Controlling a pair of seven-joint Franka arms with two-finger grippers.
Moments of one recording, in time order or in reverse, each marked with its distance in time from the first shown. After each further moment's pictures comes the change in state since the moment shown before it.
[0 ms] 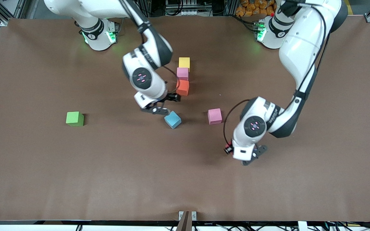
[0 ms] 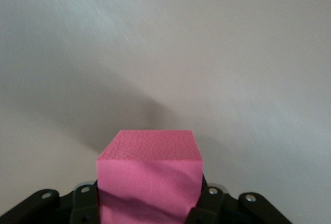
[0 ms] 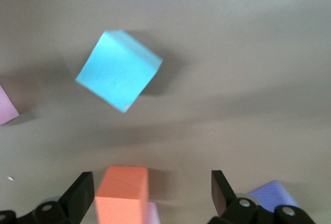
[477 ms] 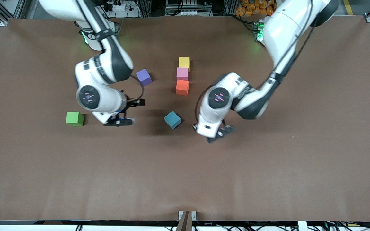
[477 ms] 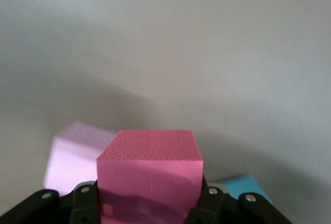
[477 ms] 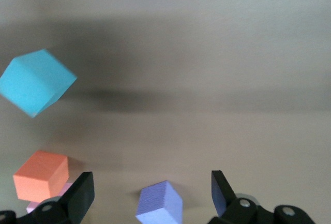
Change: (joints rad) left arm -0.133 -0.032 -0.110 -0.016 0.000 -0.042 -0.052; right arm -0.245 -0.065 -0.005 -0.006 -0.060 -0.172 -0.284
